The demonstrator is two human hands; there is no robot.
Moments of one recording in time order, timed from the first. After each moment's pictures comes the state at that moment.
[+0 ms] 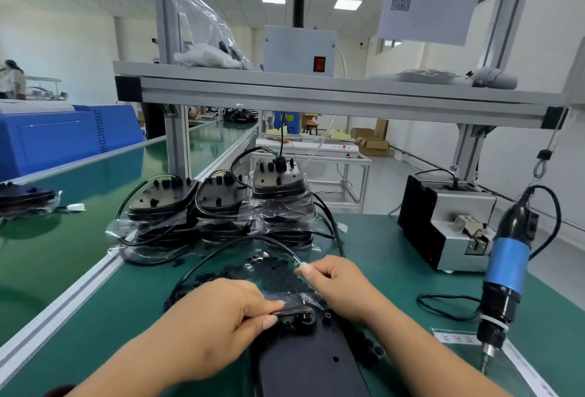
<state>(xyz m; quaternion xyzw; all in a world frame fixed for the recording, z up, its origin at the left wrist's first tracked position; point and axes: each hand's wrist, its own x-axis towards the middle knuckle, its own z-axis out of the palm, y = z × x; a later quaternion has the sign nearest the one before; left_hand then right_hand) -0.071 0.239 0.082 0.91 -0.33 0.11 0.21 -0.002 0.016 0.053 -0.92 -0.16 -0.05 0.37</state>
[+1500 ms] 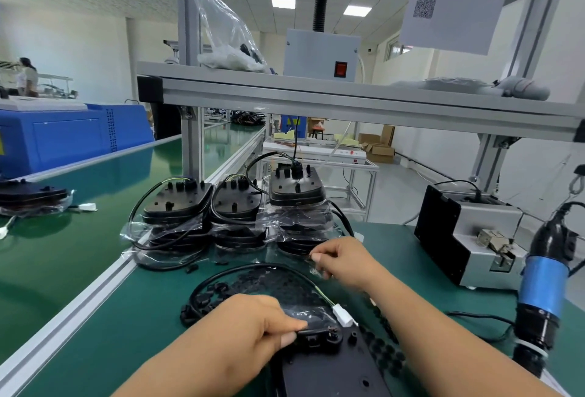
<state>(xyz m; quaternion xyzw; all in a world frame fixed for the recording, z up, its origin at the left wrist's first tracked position) -0.071 0.239 0.084 0.91 -0.30 0.02 0.29 0.063 0.028 0.067 -0.90 -0.14 -0.02 0.42</state>
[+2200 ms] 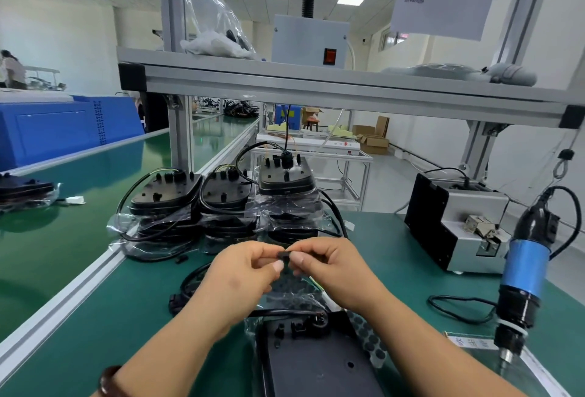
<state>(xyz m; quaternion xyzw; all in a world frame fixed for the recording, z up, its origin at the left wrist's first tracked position) -0.043 0.215 0.083 0.81 -0.07 0.07 0.58 -0.008 0.042 0.077 -0.80 -0.28 -0.07 0.53</state>
